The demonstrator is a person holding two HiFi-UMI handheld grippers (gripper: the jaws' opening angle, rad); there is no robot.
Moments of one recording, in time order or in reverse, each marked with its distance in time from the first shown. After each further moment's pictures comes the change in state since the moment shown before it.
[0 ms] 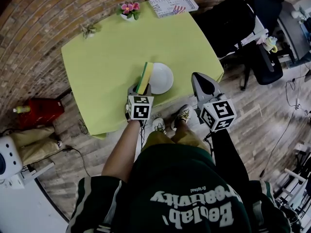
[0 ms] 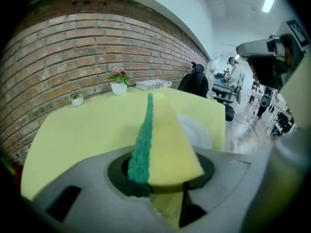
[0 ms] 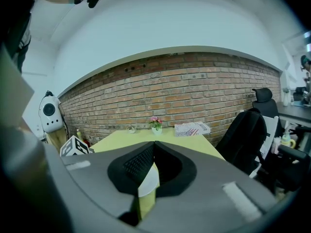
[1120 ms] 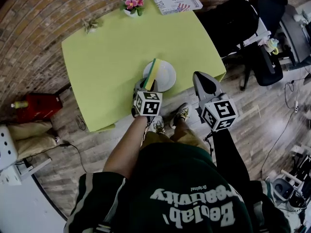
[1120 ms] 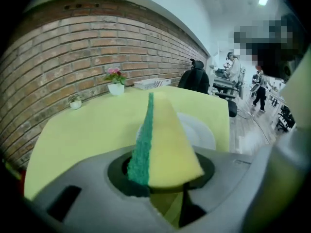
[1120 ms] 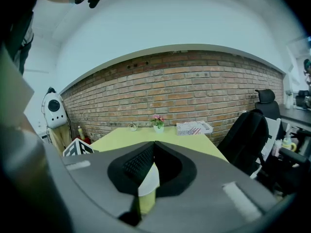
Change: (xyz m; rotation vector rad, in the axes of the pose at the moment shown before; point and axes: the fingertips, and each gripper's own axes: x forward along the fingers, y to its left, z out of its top) left arm 0.019 -0.013 0.001 0.041 0.009 0.037; right arm 0.007 0.006 -0.004 -0.026 0.025 0.012
